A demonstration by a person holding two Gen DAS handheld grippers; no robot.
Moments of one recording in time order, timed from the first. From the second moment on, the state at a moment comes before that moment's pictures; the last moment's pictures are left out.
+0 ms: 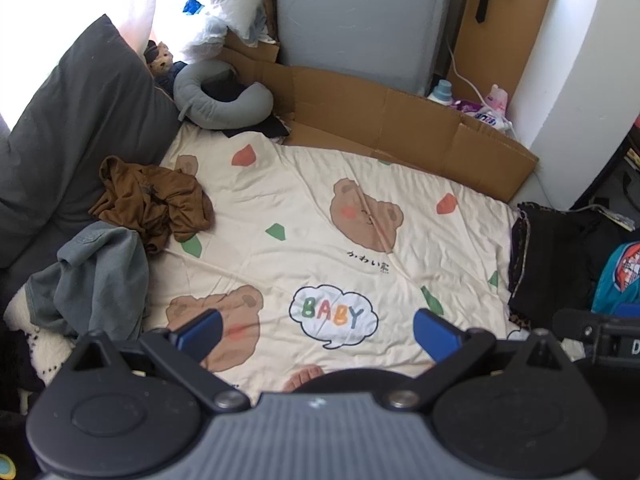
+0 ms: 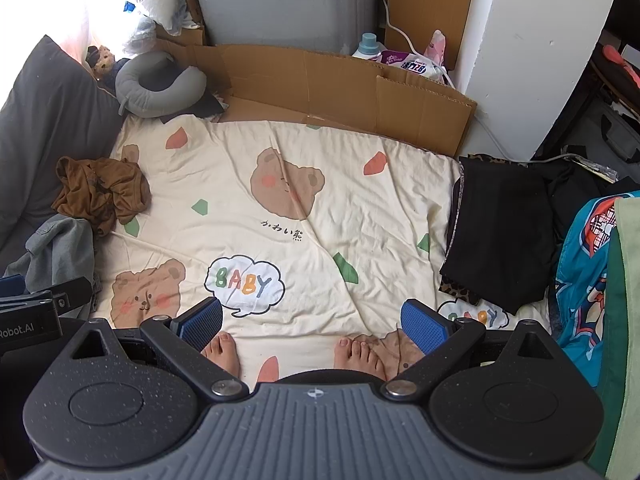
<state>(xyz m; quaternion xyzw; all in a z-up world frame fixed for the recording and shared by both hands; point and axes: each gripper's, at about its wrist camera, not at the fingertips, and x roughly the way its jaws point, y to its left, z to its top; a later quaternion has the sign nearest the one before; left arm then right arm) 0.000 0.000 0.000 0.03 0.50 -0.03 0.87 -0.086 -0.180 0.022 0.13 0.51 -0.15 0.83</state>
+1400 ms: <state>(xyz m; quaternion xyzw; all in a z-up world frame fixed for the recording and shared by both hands) -0.004 0.012 0.004 0.04 0.51 -0.03 0.86 -0.094 -0.190 0.024 0.16 0.50 -0.13 0.84</state>
